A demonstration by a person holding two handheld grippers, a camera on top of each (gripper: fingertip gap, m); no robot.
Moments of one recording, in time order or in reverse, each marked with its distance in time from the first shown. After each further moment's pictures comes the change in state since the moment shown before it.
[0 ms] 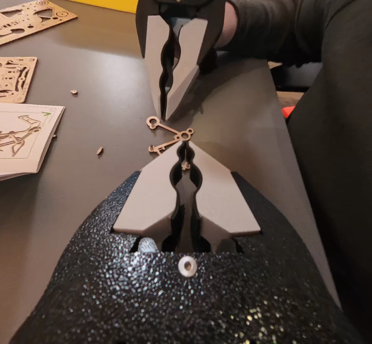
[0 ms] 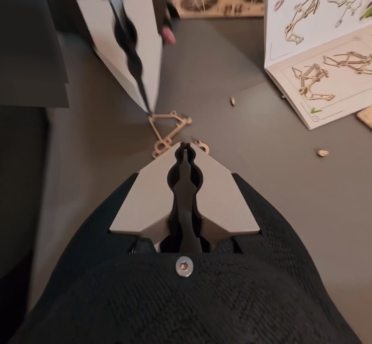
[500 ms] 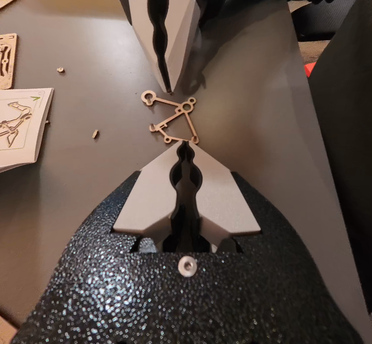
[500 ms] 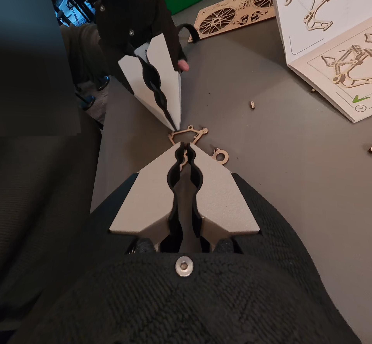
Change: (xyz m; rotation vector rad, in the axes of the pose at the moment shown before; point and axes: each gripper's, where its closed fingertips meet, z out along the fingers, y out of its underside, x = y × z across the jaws) left arm -0.002 0.029 0.001 -0.162 -0.026 0.100; right arm -0.015 -0.009 0.001 0.089 -0.185 0.189
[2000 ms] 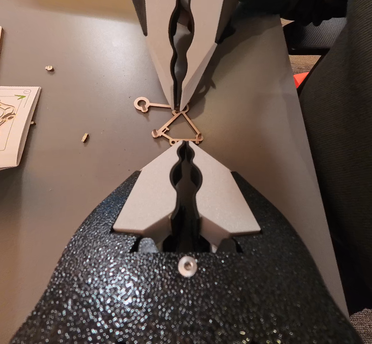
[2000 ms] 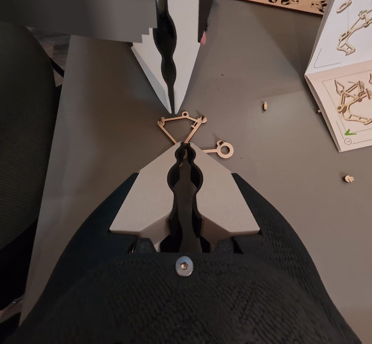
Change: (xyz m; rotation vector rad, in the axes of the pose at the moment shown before) left arm 0.006 -0.006 0.004 0.012 0.033 -0.057; right arm -0.001 0.024 0.007 -0.207 0.136 -0.344
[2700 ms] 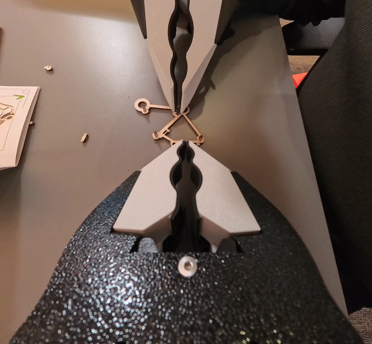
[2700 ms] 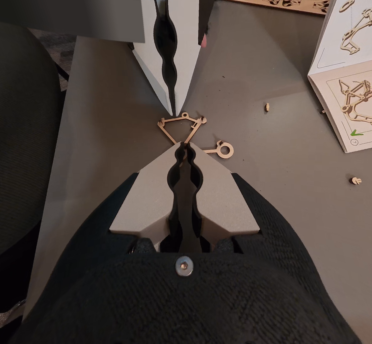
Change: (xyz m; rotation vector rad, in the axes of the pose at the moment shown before) left arm 0.000 0.000 0.000 0.000 0.005 -0.002; right arm -0.002 -0.001 0.002 0.018 -0.019 0.021
